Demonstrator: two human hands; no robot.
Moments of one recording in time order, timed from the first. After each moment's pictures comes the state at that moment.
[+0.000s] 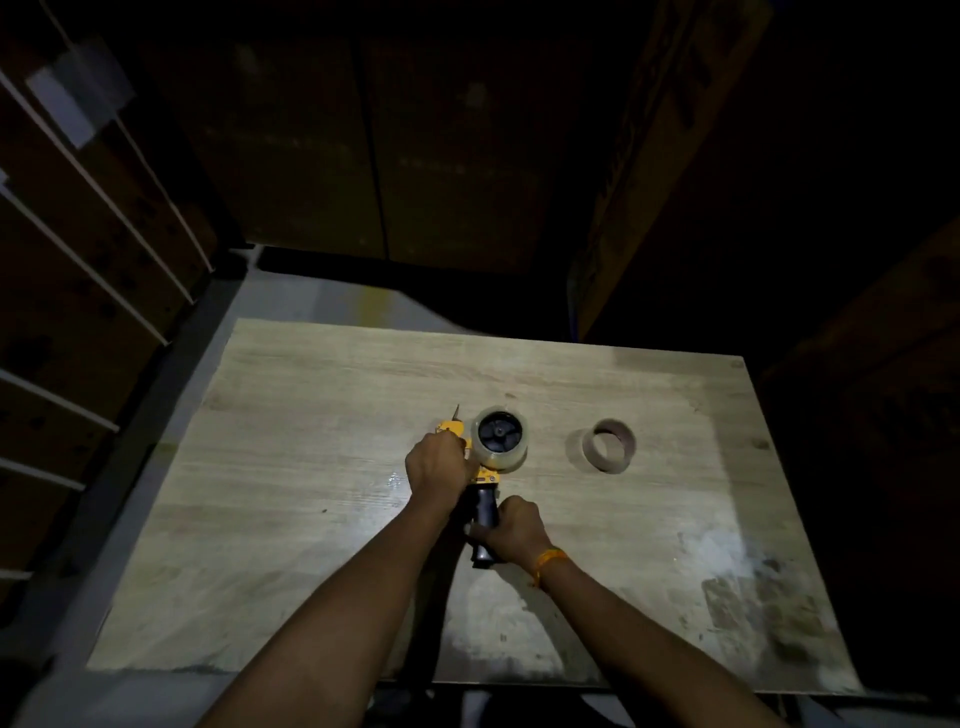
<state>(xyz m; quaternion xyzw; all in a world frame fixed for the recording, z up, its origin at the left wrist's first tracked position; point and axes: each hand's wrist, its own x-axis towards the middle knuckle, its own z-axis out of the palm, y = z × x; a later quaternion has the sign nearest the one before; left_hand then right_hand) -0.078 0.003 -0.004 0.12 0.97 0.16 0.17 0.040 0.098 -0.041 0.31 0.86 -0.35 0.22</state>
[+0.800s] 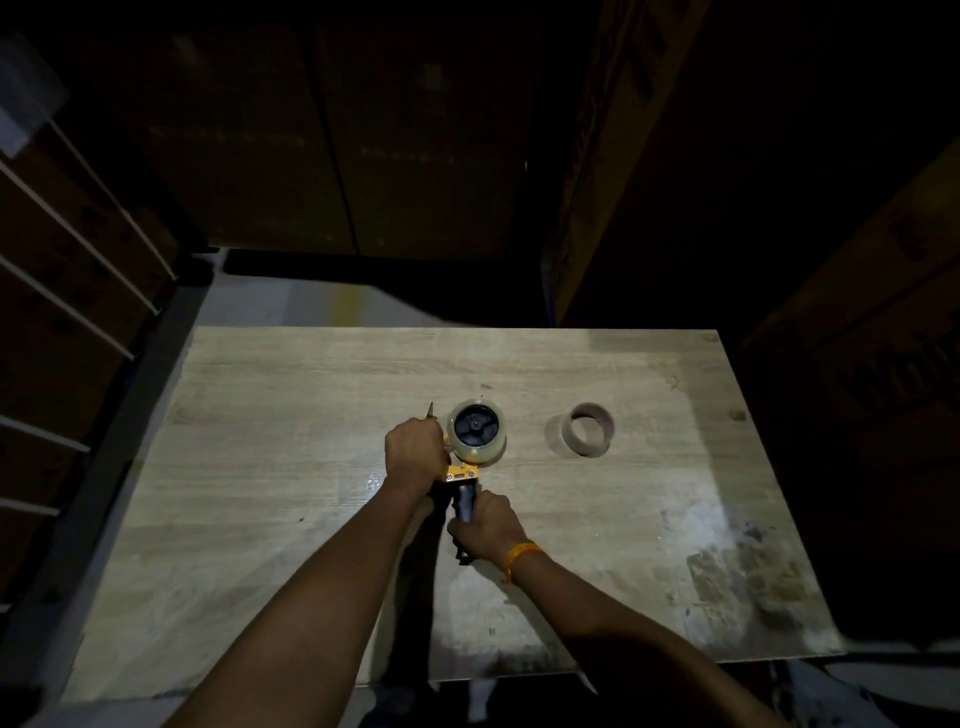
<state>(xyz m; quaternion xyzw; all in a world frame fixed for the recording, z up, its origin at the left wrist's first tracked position) -0.105 0.017 -0.023 0.23 0.96 -0.01 0.15 0.041 0.087 -0.031 0.32 0.83 -0.40 0.21</state>
